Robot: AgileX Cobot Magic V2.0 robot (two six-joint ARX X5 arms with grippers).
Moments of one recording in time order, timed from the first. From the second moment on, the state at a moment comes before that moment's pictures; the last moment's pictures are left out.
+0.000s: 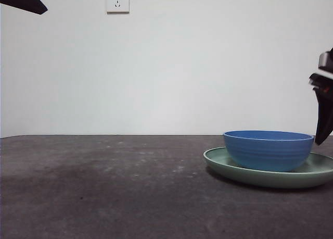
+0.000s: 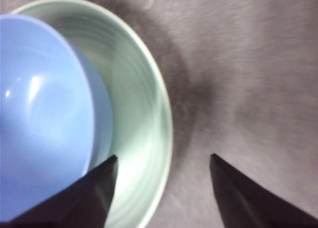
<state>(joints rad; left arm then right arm) -0.45 0.86 0.92 -0.82 0.61 0.05 -0.07 1.50 0.88 -0.50 -0.37 0.09</state>
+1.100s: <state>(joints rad) -0.45 0.86 0.92 -0.82 0.61 0.05 -0.07 1.59 0.88 -0.42 -0.40 0.09</state>
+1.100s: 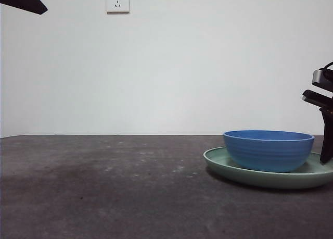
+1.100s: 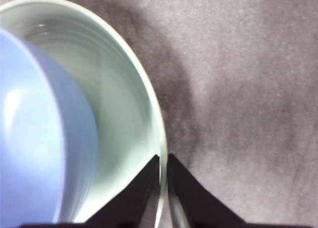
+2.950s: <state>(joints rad) -0.45 0.86 0.92 -0.83 0.61 0.05 0.36 1.71 0.88 0.02 -0.44 0.56</state>
